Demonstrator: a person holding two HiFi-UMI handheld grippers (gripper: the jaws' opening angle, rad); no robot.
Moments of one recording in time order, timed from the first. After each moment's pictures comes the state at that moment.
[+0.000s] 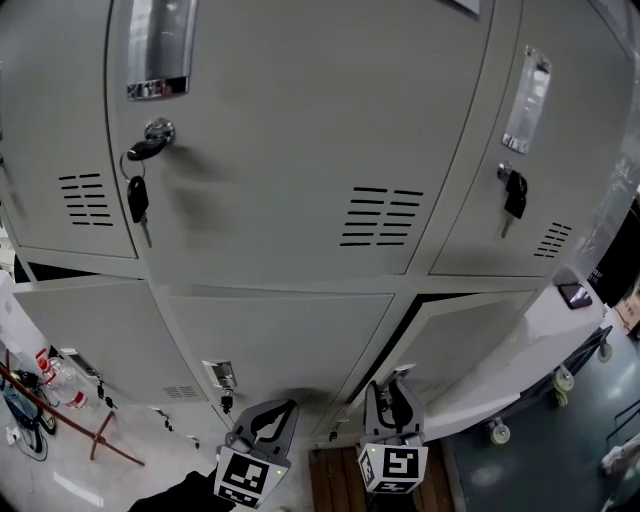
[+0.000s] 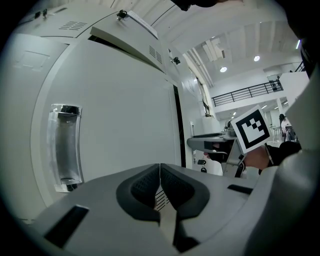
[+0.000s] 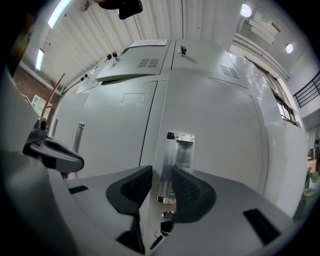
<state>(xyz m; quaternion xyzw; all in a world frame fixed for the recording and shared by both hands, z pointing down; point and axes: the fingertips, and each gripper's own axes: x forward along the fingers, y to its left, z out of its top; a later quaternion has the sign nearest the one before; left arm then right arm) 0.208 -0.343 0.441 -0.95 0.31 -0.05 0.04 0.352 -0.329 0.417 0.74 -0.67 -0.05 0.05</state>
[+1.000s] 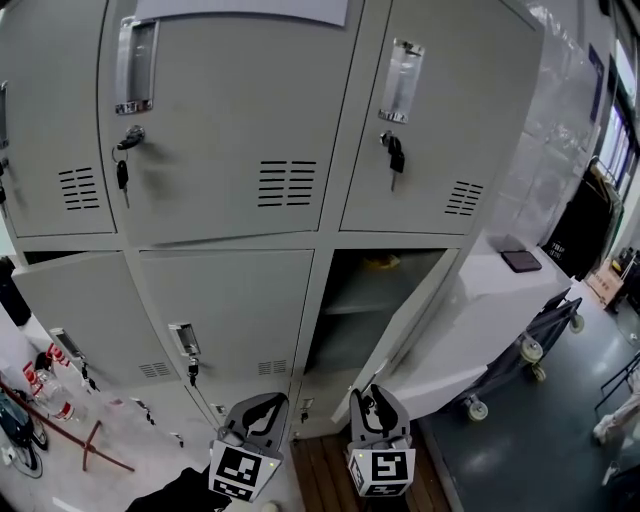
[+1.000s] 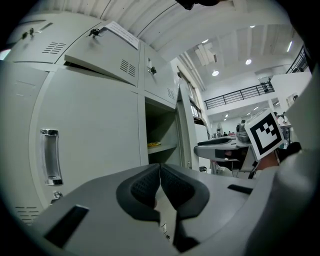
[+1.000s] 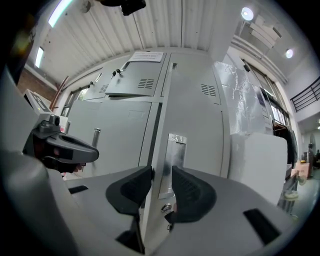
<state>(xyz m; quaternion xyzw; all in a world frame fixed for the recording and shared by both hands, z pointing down) 0.240 -0.244 0.424 -0.96 0.27 -0.06 0.03 0.368 -0.204 0.418 0.76 -0.65 -0.04 0.07</state>
